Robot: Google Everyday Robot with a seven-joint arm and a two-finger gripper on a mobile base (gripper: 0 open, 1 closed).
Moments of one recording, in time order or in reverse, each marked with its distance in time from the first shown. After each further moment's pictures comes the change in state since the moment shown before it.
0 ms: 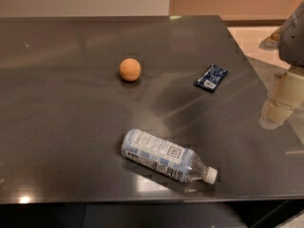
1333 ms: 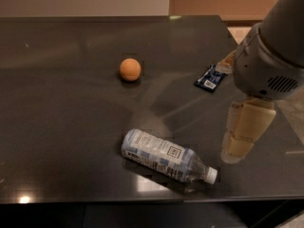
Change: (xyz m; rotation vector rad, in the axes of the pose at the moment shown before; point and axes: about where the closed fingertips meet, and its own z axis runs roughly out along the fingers) arm -0.069 0.074 0.014 -0.101 -0.067 -0.118
